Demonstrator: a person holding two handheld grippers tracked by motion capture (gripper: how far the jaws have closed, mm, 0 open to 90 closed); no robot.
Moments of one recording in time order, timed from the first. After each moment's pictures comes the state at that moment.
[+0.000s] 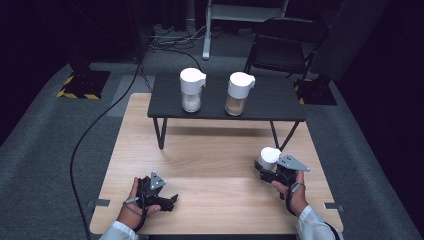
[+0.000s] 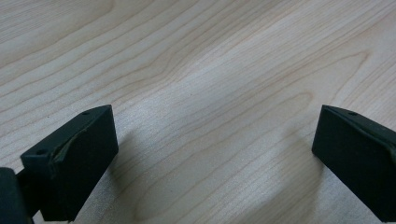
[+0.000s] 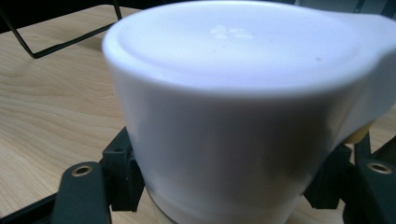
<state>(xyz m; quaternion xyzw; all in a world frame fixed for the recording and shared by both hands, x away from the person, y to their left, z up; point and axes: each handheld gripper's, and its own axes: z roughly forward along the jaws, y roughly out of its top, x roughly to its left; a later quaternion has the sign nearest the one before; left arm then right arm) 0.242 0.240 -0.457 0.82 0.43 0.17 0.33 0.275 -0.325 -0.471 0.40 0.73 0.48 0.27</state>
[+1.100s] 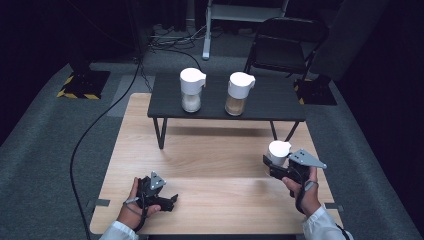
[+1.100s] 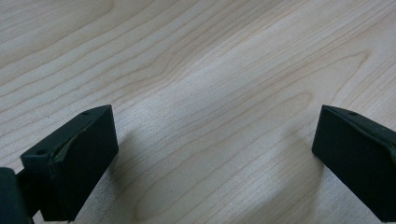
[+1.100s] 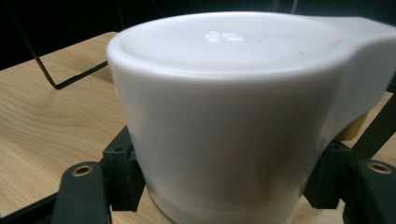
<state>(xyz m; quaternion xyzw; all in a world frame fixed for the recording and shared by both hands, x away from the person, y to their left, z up) 0.242 0.240 -0.457 0.82 0.43 0.17 0.33 0.254 -0.333 -0.412 0.39 0.72 0.49 0.29</state>
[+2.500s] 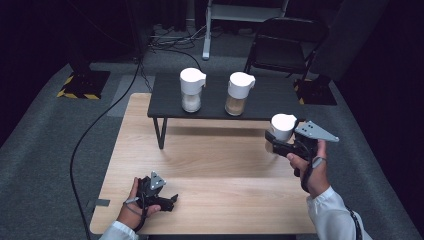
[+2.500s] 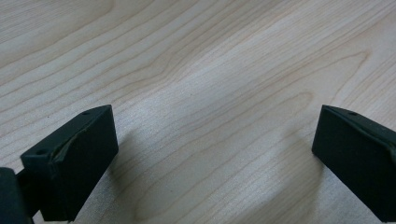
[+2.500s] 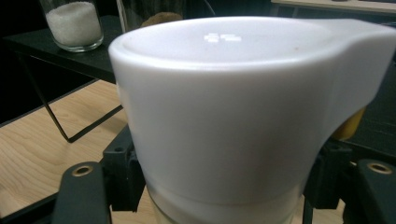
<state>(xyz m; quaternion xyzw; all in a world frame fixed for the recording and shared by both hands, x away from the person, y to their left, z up) 0.242 0.240 -0.457 0.82 0.43 0.17 0.33 0.269 -0.318 -0.324 0.39 0.71 0.51 0.30</state>
